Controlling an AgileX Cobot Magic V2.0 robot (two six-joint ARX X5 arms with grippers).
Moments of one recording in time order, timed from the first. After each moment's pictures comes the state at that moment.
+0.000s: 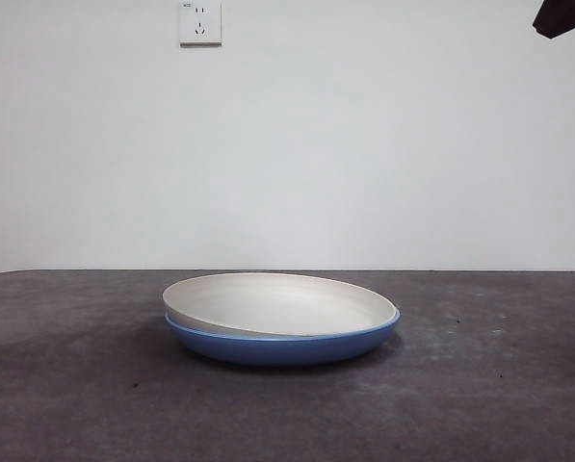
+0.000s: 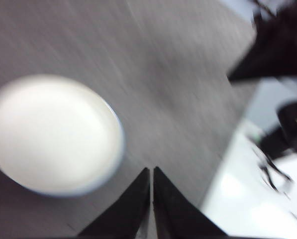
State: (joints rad) left arm -0.46 0.92 1.12 -0.79 0.55 0.08; right arm 0.49 0.79 0.91 -0.89 -0.39 0.15
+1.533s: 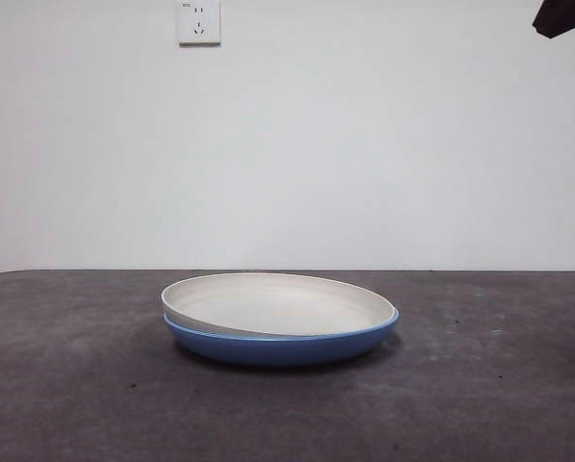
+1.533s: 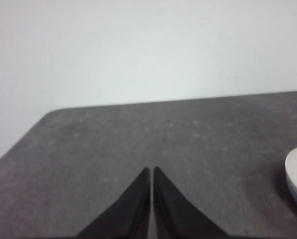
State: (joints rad) left arm 0.02 0.01 0.04 -0.02 0.10 0.06; right arm 0.49 0.79 0.91 -0.89 -0.39 0.15
